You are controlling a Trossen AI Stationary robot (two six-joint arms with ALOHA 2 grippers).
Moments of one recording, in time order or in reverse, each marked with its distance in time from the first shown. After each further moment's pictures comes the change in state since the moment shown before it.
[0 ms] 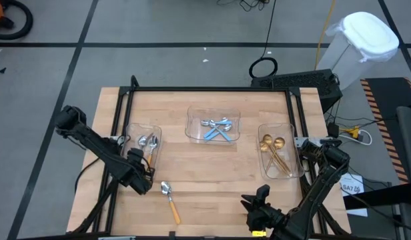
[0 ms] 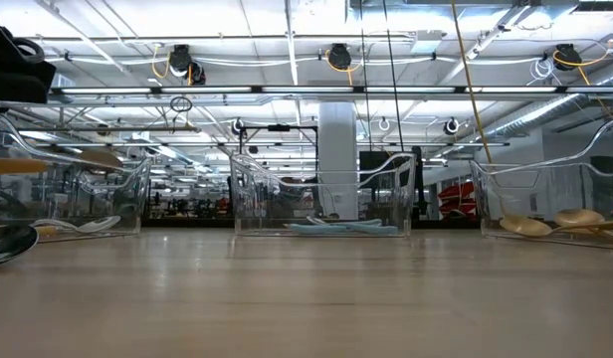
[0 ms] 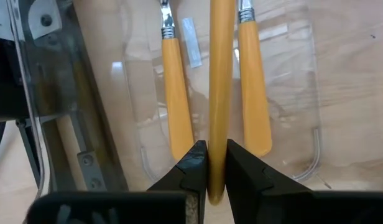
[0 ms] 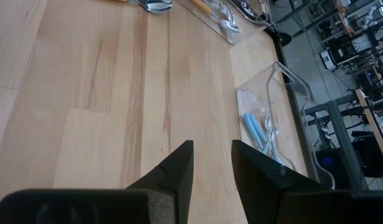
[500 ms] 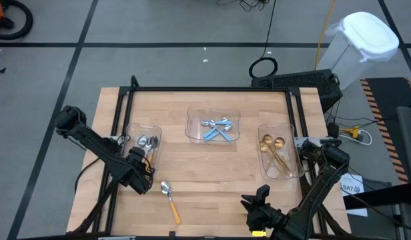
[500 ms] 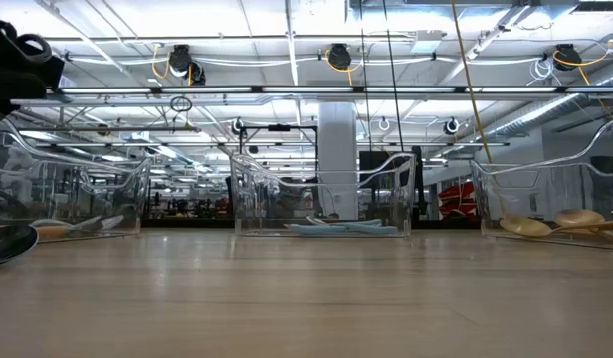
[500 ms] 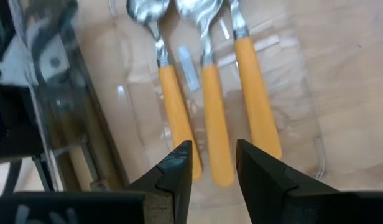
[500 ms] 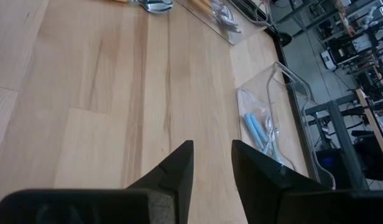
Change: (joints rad) left arm 0.000 0.000 0.004 -0.037 -0.064 0.100; right arm 0.000 0.000 0.000 0.003 0.000 0.000
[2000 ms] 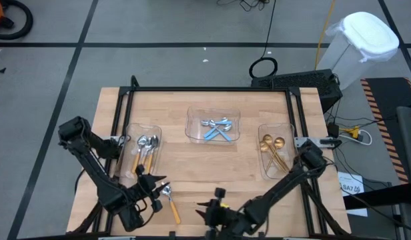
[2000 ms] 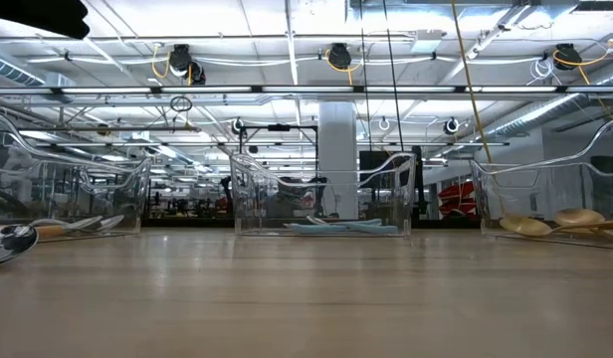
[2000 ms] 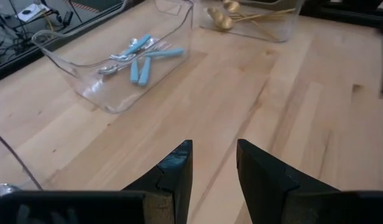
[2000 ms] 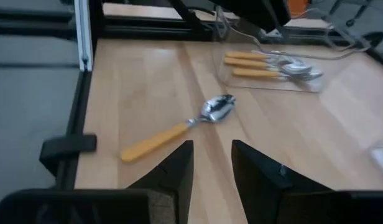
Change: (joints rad) left arm -0.269 0.190 0.256 0.353 -0.847 0.484; right arm -0.266 0.181 0.000 1.037 -0.157 -0.276
